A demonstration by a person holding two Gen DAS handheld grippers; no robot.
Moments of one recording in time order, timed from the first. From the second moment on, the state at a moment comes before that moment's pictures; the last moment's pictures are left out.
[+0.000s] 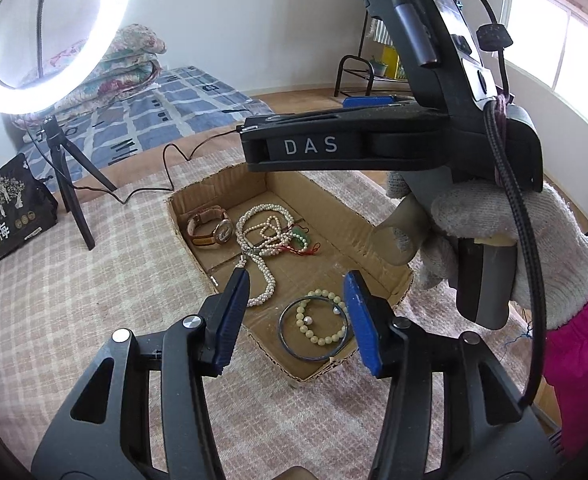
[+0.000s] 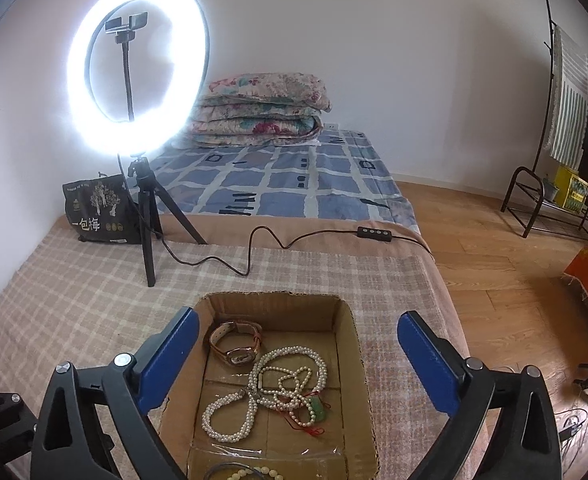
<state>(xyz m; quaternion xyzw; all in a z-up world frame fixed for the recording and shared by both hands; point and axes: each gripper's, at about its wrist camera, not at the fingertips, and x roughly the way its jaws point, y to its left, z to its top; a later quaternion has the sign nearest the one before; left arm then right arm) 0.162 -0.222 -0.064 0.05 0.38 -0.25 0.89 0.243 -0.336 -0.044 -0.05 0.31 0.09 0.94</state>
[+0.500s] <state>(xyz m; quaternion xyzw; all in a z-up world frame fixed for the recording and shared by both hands) 0.135 -0.197 -0.039 0.04 0.36 -0.25 0.90 0.206 -0.327 -0.019 -0.05 0.30 0.06 0.95</state>
